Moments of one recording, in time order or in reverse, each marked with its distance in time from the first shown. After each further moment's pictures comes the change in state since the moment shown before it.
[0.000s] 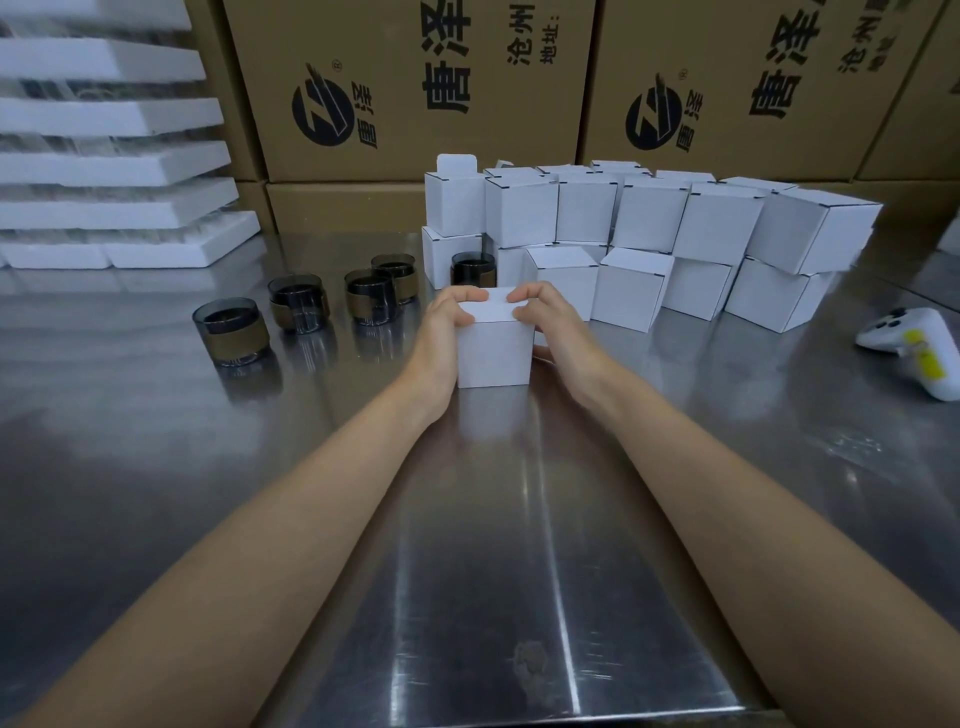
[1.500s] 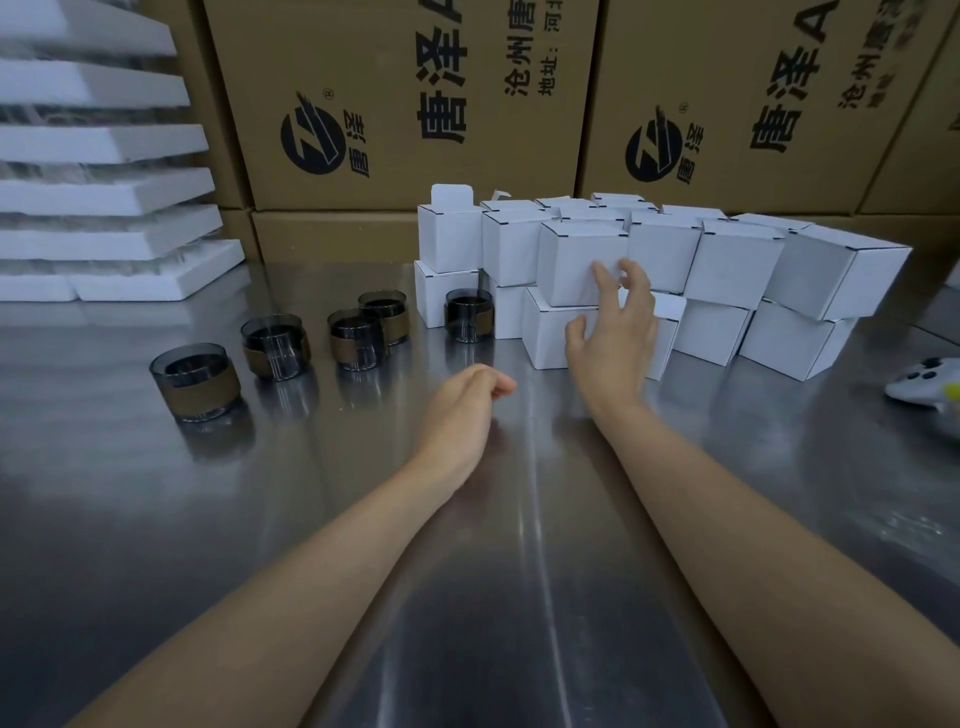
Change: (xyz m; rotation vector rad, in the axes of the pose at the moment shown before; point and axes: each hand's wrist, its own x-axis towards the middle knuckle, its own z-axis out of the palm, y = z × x) left_hand 0.018 -0.028 0.013 0.279 -0.003 0.101; right_hand 0.069 0.028 -0.044 -0.998 0.726 -0.418
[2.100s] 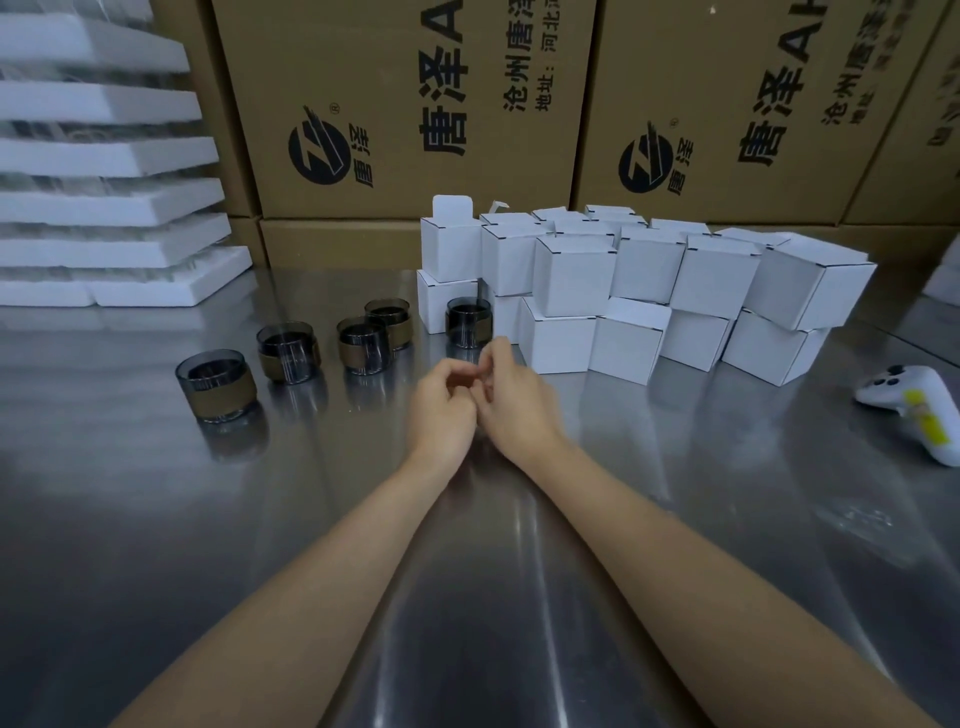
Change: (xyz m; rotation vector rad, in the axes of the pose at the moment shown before) left_hand -0.001 0.001 -0.011 -0.002 0.133 0.042; right_hand -0.055 -0.069 -0.008 0.180 -0.471 -0.168
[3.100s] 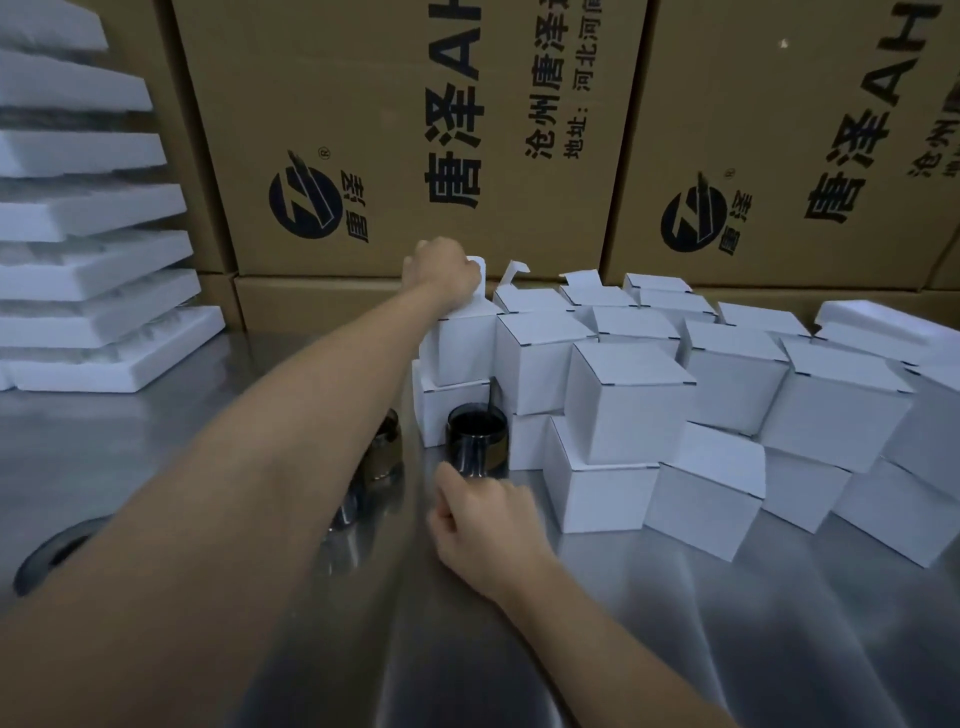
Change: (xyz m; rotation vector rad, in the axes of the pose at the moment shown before) left_hand 0.330 0.064 0.035 0.862 -0.032 0.152; right_hand 0.085 0.018 0.043 -0.093 -0.215 -0.227
